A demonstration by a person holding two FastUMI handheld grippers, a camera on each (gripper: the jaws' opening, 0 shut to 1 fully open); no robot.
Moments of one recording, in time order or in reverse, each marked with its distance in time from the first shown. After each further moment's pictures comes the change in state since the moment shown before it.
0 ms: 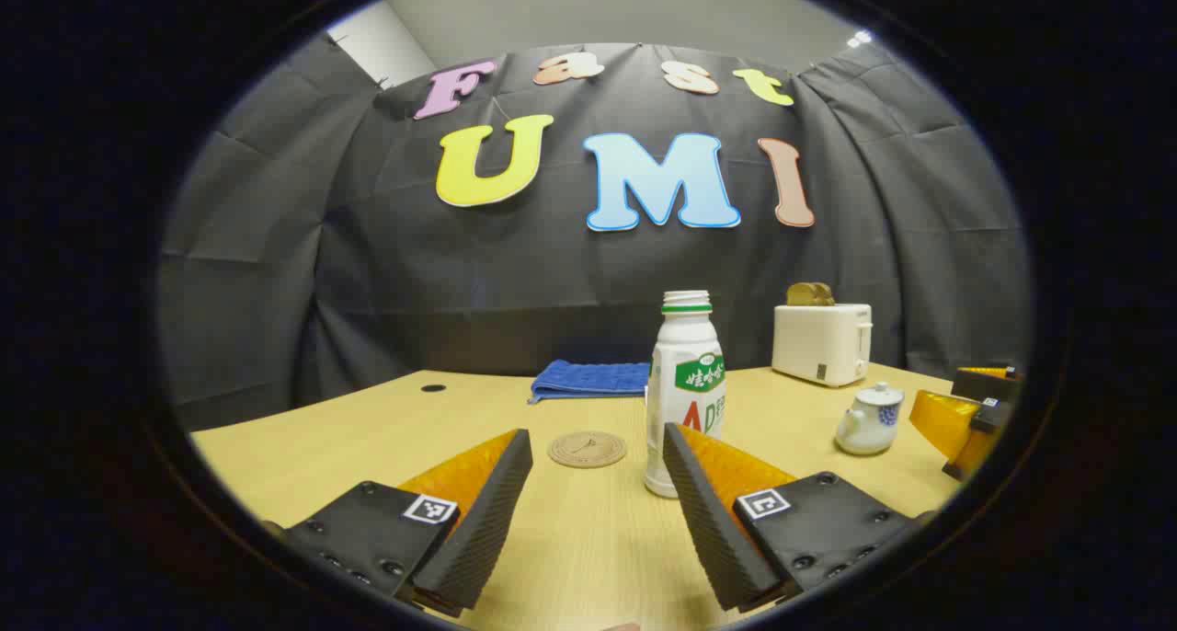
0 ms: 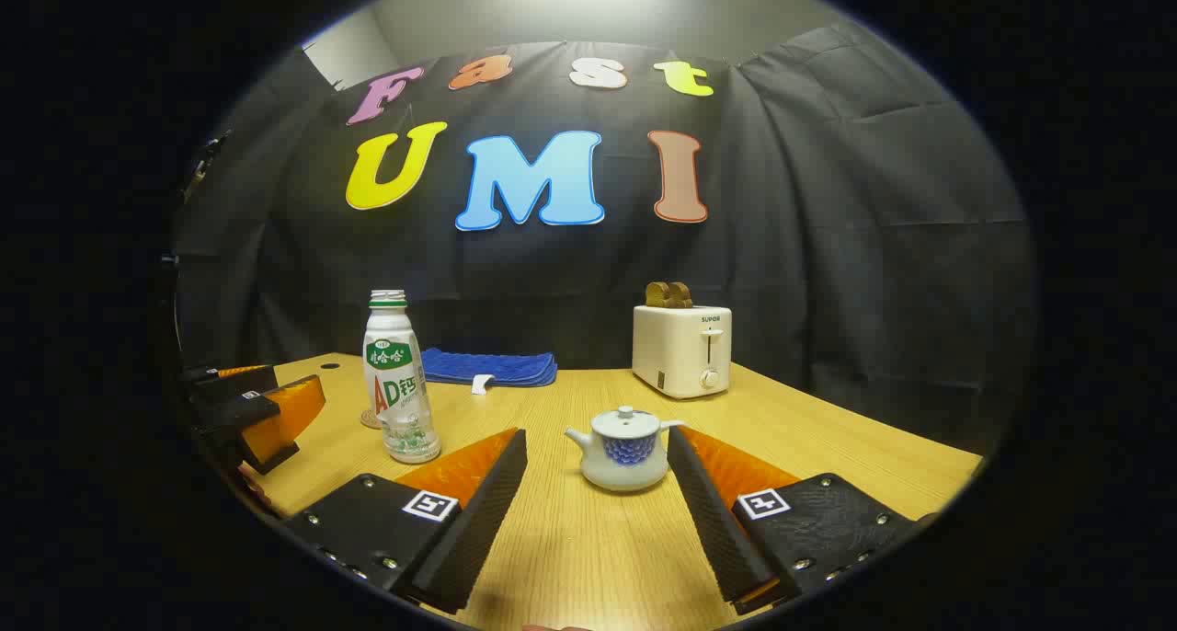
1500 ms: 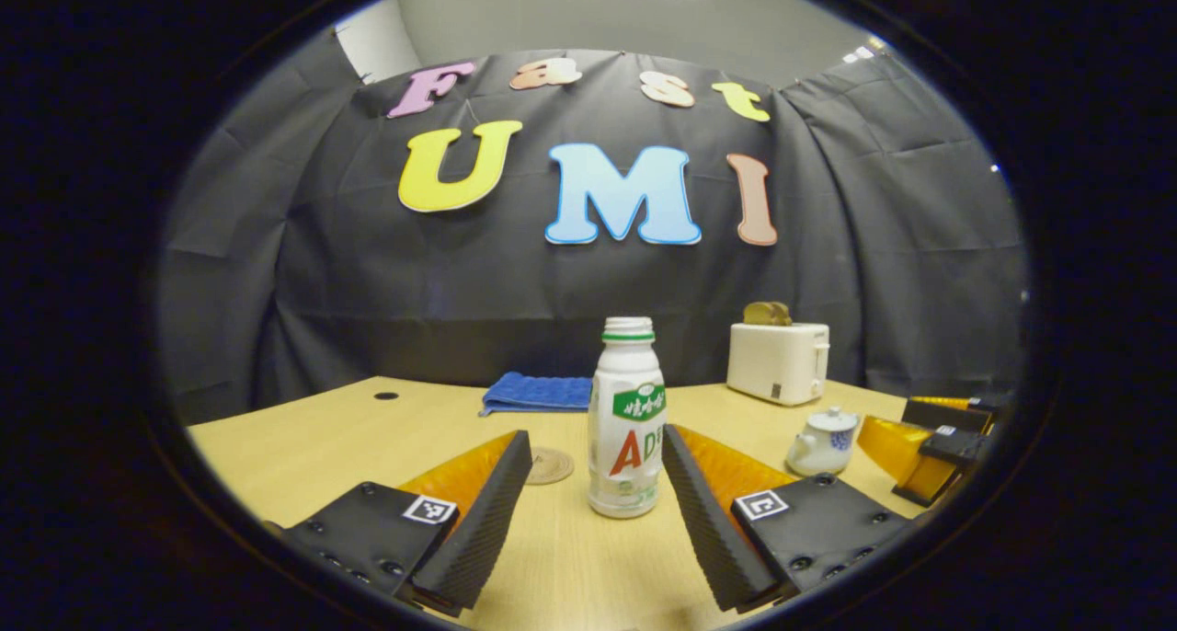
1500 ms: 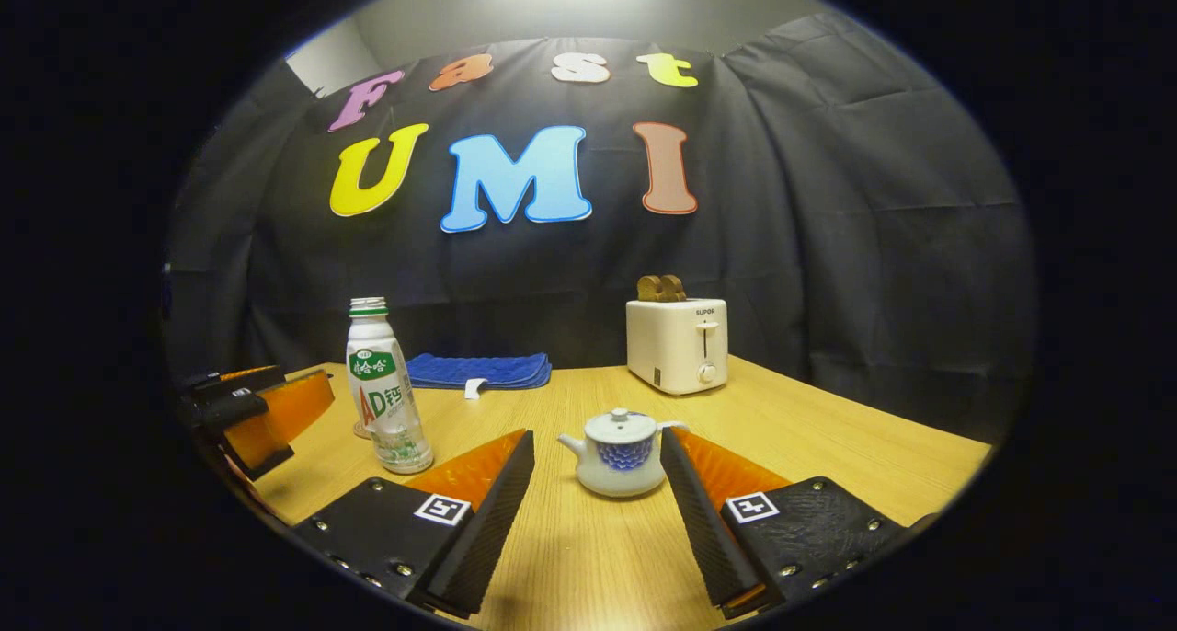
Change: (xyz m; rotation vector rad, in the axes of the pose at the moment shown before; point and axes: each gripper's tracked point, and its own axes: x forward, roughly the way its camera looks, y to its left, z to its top) left arm 0.012 -0.042 0.036 -0.054 -0.053 -0.137; right arm 0.020 -0.006 0.000 0.058 0.026 -0.012
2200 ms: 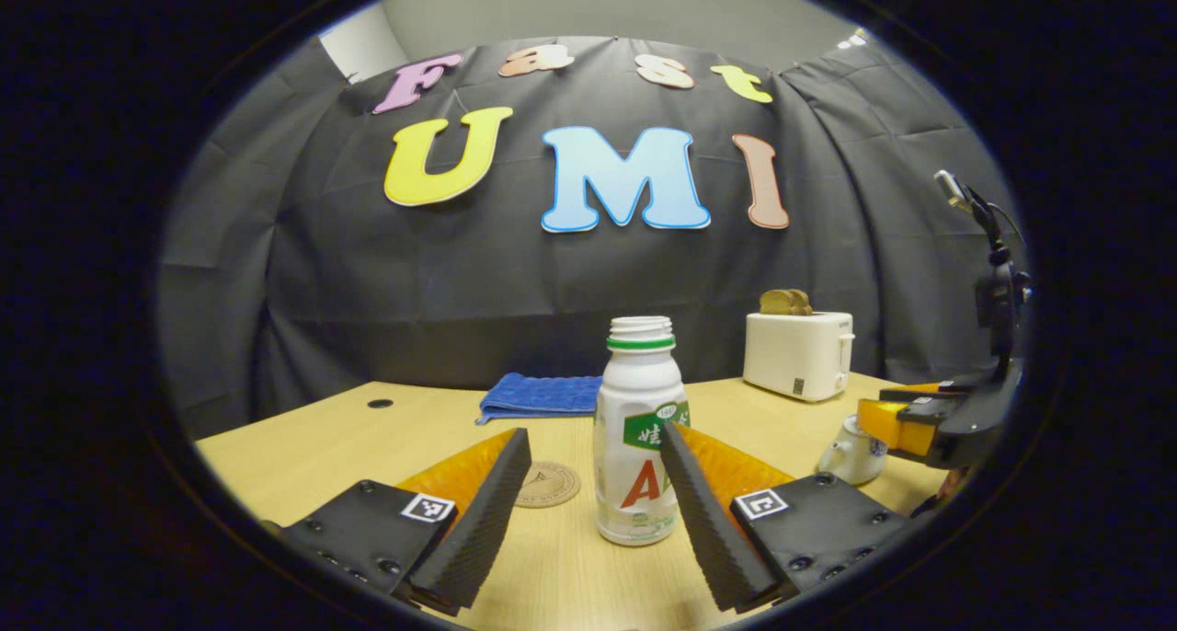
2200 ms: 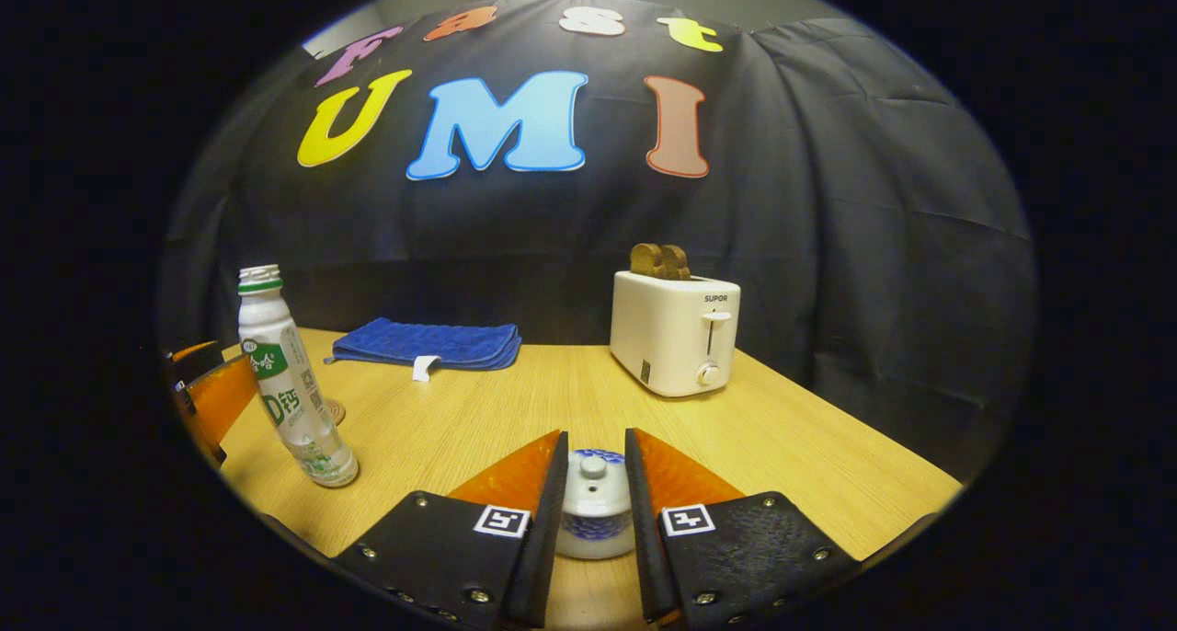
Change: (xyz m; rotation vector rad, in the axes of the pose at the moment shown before) left arm 0.048 0.005 -0.015 0.056 0.061 0.017; right arm 0.088 -0.016 -0.010 -0.113 0.159 -0.044
